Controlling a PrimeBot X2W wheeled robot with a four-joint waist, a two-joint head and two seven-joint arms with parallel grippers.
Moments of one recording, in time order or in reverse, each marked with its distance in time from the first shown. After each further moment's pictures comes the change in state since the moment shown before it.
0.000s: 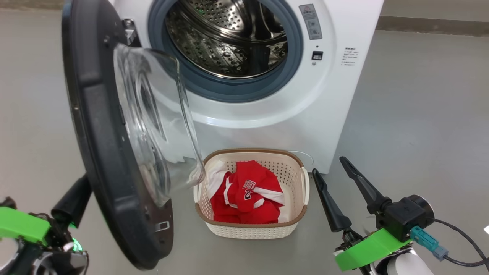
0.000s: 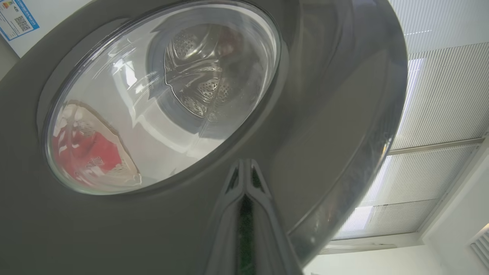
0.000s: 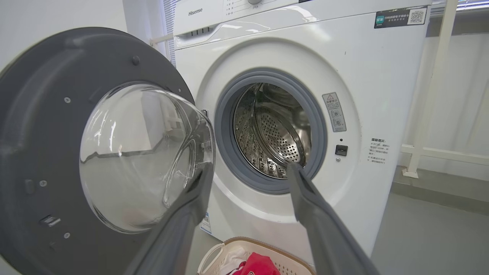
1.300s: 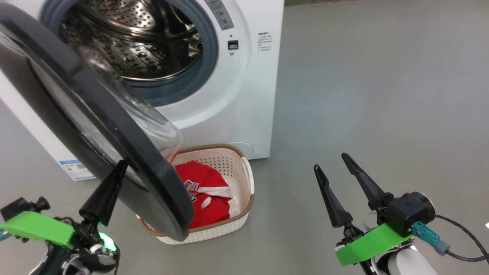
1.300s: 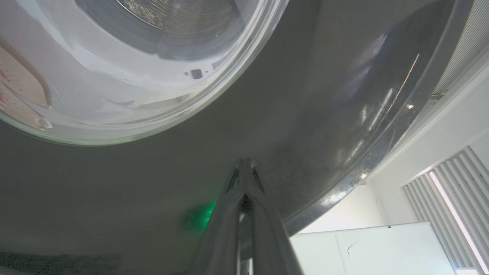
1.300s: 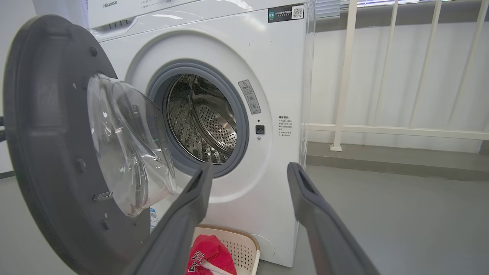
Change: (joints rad) left arm 0.032 0.001 -0.141 0.019 -0.188 -0.104 -0.129; right arm -0.013 0.000 -0.008 0.016 0.016 0.000 0.000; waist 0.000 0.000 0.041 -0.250
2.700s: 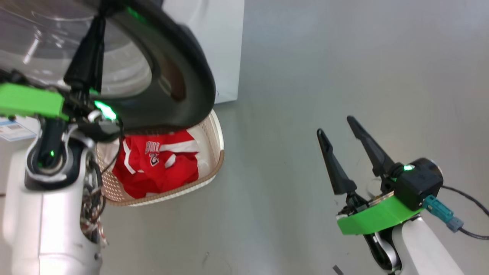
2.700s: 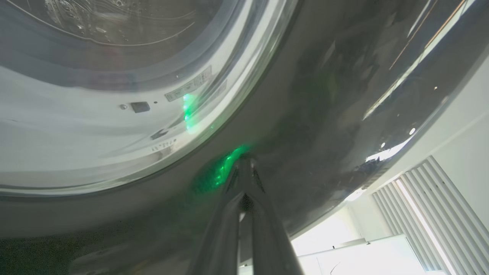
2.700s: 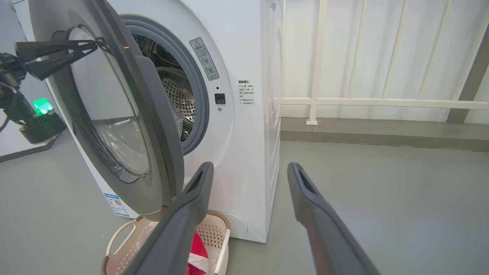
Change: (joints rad) left arm -0.557 -0.008 -0.115 0.279 -0.019 -0.104 -0.258; right arm -0.113 0.000 -0.018 -0.038 -0.002 0.000 0.000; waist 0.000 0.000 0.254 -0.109
